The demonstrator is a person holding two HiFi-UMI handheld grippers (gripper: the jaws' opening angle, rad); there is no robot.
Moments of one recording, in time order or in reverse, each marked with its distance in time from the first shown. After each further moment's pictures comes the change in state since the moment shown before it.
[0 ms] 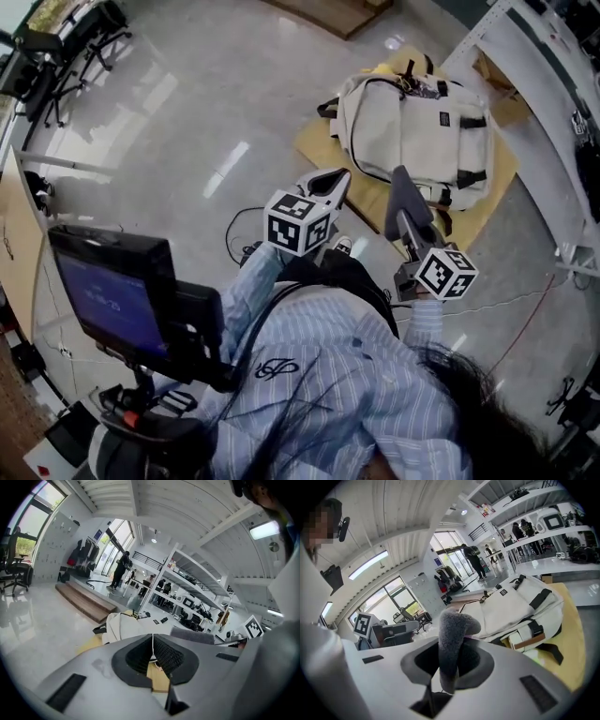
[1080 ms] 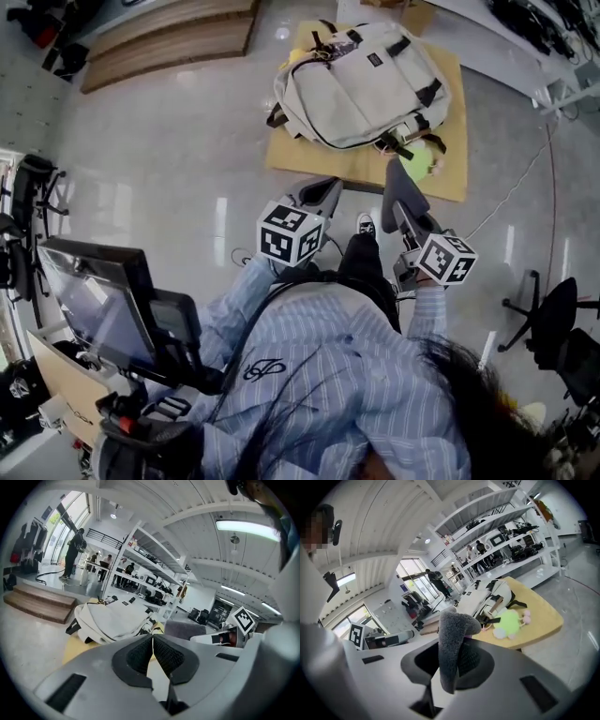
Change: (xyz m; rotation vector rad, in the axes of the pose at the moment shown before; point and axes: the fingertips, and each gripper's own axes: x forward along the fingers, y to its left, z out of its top) left arm -0.035 -0.008 -0.038 0.286 0.269 -0.446; right arm -0.024 0.048 -0.081 0.319 -0.331 -0.344
